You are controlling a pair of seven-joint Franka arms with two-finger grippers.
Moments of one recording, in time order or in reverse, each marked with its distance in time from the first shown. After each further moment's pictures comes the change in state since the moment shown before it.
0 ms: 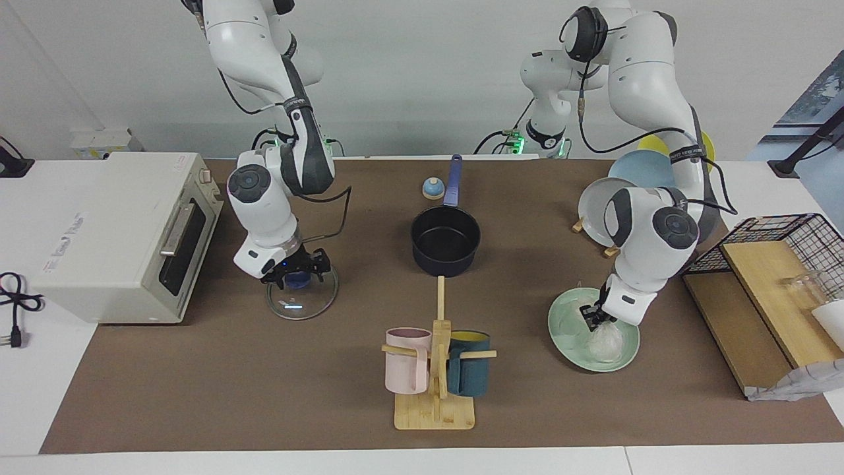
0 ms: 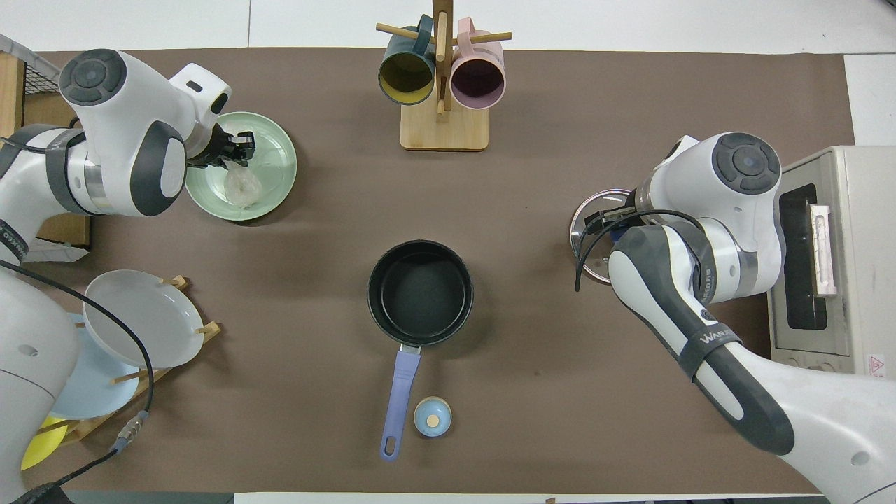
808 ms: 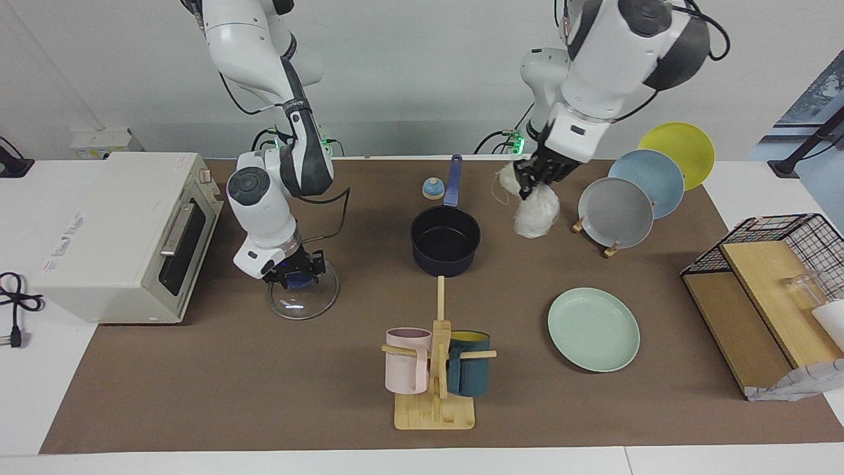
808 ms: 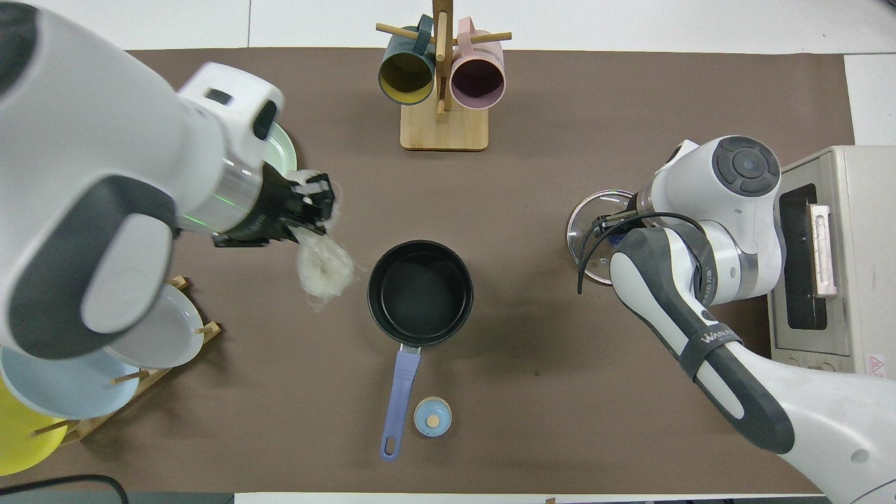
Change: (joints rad) left arm -0.273 -0.426 -0.064 -0.024 -0.193 -0.436 -0.447; right arm -0.004 0.000 -0.002 -0.014 0.000 0.000 -0.001
